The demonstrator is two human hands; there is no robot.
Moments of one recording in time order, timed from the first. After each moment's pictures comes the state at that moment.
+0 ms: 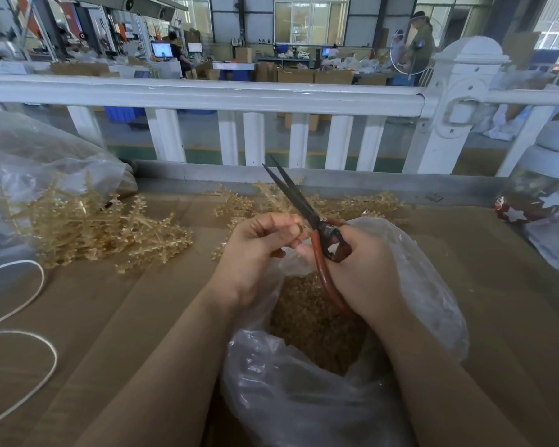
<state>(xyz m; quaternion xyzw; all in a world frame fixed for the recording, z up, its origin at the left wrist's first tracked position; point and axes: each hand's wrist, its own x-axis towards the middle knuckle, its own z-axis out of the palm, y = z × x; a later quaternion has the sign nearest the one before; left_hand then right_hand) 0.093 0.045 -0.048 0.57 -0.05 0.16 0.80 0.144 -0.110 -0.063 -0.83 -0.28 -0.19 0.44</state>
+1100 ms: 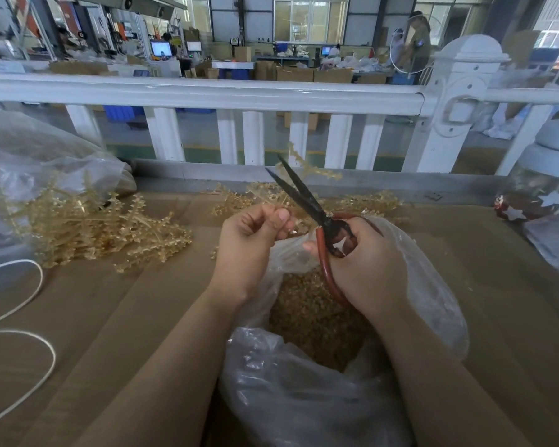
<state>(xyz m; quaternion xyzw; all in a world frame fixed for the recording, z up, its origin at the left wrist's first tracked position) 0.093 0.047 -0.047 0.68 -0.01 0.30 0.67 0.147 -0.113 -0.064 -0.86 -0.22 -0.25 0.38</state>
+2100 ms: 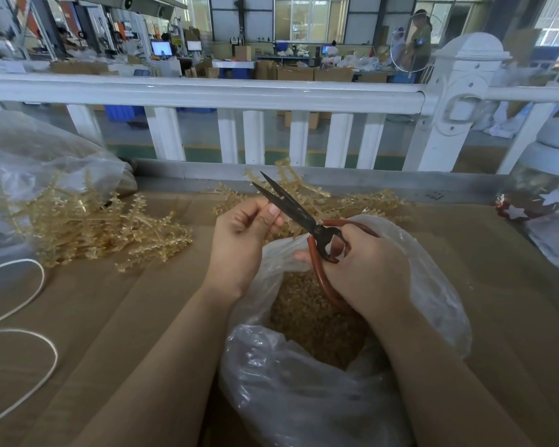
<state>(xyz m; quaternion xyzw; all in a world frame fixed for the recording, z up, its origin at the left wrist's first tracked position) 0.090 0.054 -0.043 0.68 -0.03 0.33 0.65 0.144 -0.114 -0.064 -0.88 -0.26 -0.29 0.28</state>
